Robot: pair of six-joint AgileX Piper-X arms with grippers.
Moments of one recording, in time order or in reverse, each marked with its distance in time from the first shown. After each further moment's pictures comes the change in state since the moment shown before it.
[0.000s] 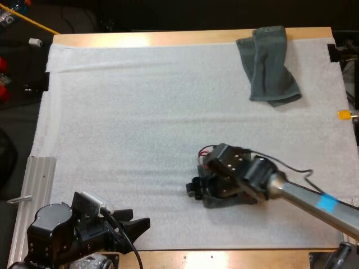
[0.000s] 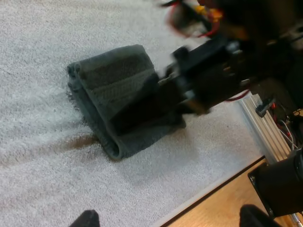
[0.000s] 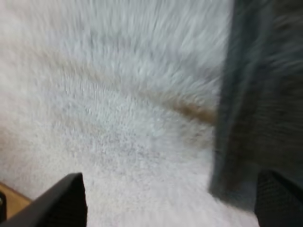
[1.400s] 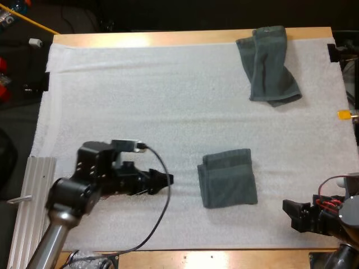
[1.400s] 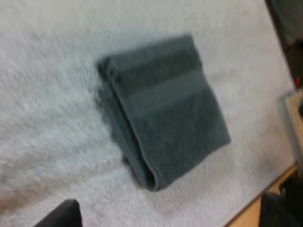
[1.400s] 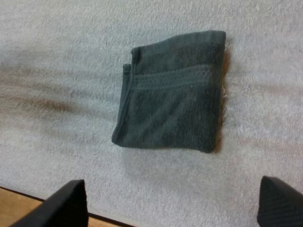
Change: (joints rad) left arm -0.071 0.610 0.023 -0.398 0.005 -0.026; right arm 0.000 -0.894 0.000 0.616 0.359 -0.041
